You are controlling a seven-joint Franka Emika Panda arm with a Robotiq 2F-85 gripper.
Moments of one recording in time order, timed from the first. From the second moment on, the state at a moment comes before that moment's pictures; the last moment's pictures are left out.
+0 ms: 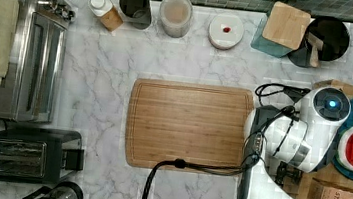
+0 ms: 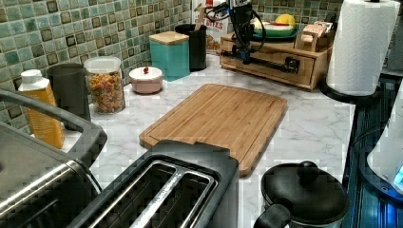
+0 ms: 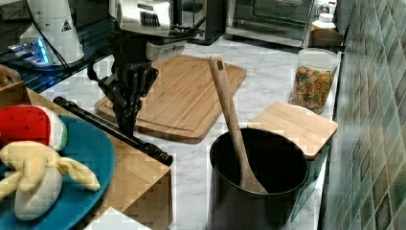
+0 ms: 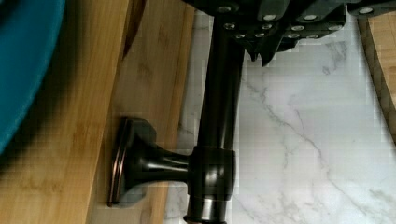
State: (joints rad) arm -0.30 0.36 -0.20 -1.99 -0.19 0.72 -1.05
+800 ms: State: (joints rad) arm -0.34 0.37 -0.16 -1.98 -0.20 0.69 -1.10
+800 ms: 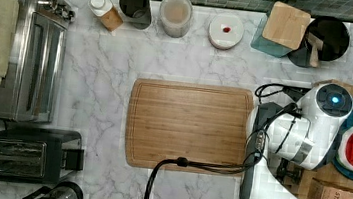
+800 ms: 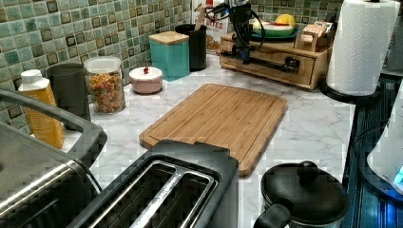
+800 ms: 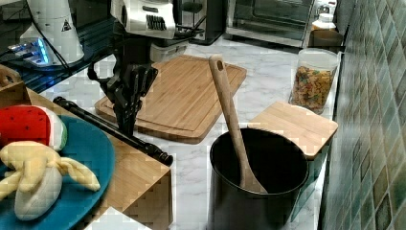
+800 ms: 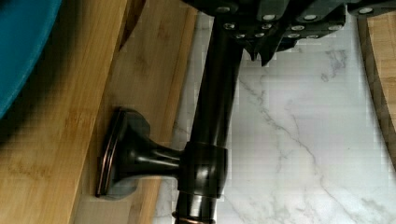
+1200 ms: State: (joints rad) arm -0.35 0.37 -0.14 -1.97 -0.20 0.69 -1.10
